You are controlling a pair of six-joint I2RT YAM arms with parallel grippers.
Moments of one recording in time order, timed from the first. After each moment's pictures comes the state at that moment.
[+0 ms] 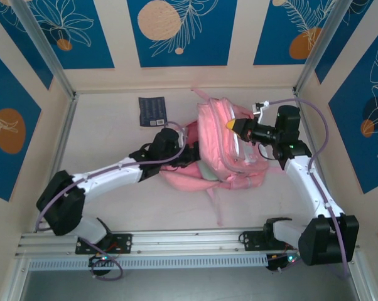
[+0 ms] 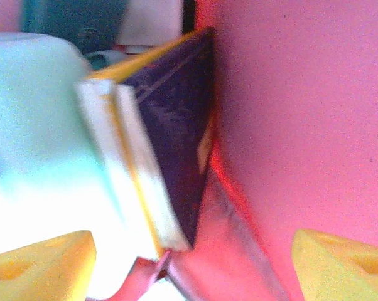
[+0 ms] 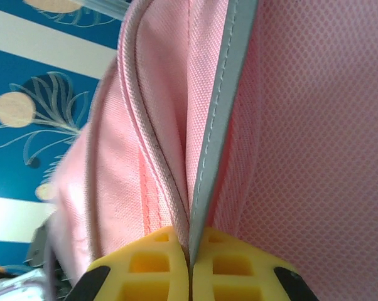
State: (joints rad) left arm -0.80 1.45 0.95 -0.01 0.30 -1.04; right arm 0.06 1.13 0.93 -0.20 -0.93 0.83
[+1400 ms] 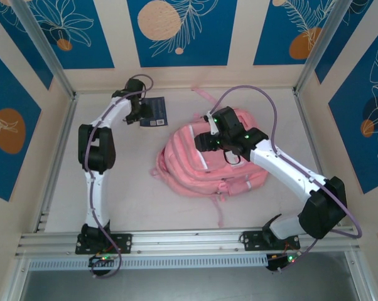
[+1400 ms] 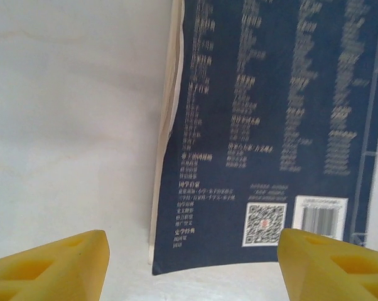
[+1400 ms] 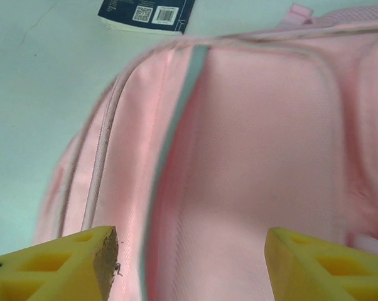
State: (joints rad) left arm -0.21 2.30 1.99 -0.85 -0.04 -0.46; right arm 0.62 1.39 1.19 -0.62 -0.03 0.29
